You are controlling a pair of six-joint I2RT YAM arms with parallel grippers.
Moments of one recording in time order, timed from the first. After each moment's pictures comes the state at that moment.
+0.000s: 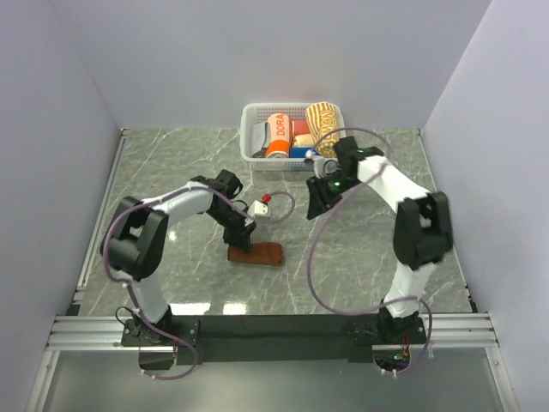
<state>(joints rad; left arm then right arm) -0.49 1.75 1.11 -0.77 0.72 0.93 0.30 1.90 1.48 -0.98 -0.75 -0.33</state>
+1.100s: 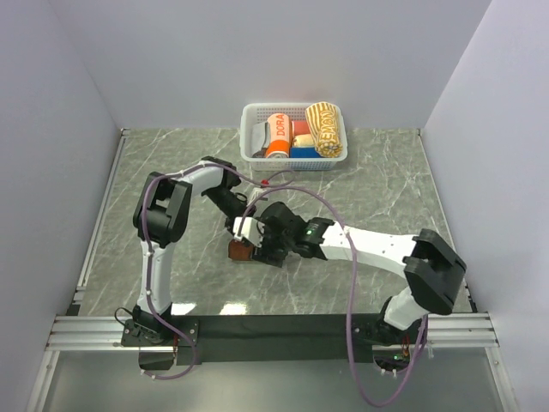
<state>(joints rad) -0.39 2.17 1.54 -1.25 0.91 0.92 1.00 1.53 1.02 -0.35 -0.09 -0.44</state>
